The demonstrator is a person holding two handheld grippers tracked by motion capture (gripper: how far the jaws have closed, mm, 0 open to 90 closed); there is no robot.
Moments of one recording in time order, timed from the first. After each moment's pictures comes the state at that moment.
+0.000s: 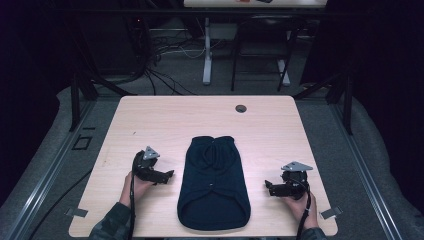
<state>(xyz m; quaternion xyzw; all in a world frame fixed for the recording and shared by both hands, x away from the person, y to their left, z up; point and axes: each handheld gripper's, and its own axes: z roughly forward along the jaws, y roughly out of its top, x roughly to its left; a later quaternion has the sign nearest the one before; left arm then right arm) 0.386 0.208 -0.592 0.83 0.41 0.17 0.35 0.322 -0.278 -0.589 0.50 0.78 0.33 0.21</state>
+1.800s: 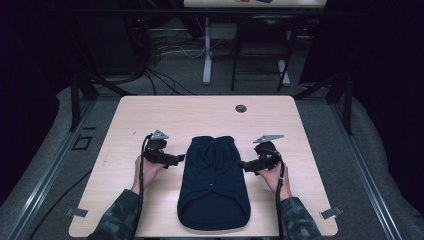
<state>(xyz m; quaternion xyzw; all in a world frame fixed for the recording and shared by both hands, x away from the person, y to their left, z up) 0.432 0.176 -0.559 0.81 0.41 0.12 0.40 0.397 -0.204 -0.545 0.45 0.81 0.37 0.10</state>
